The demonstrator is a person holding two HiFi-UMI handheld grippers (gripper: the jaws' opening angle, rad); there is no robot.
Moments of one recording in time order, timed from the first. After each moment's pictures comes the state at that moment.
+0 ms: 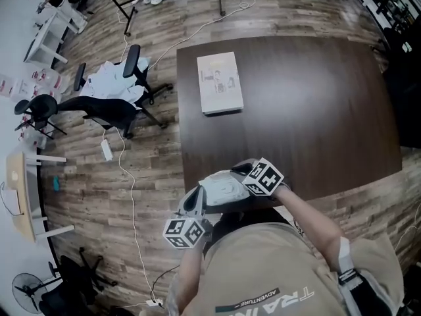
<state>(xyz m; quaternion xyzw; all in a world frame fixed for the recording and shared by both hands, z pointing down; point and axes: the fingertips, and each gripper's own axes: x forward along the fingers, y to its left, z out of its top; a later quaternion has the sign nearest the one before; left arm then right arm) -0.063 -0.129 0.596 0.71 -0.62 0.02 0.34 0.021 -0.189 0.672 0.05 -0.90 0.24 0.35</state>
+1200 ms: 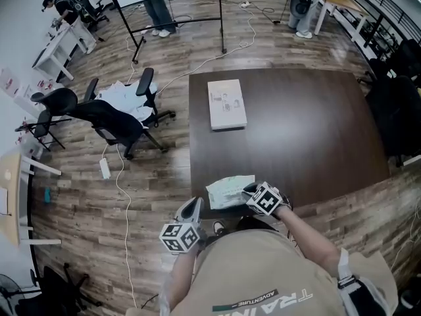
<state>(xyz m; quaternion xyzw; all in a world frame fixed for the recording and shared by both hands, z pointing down) -0.096 -0.071 0.576 0.74 -0.59 -0.01 0.32 0.052 -0.122 0.683 0.12 -0.87 0.15 0.45</state>
